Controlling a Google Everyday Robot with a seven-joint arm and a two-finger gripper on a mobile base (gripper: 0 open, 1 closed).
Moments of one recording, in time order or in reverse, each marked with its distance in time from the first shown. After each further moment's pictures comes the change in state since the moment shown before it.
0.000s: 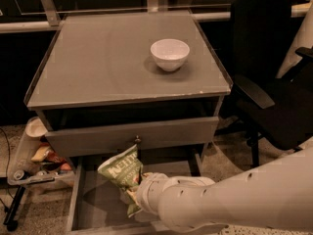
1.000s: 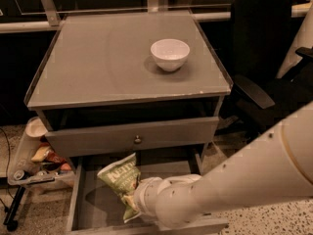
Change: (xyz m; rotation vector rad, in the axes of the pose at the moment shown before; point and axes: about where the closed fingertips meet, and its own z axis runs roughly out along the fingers) arm 0.019 0.010 0.040 -0.072 0.037 0.093
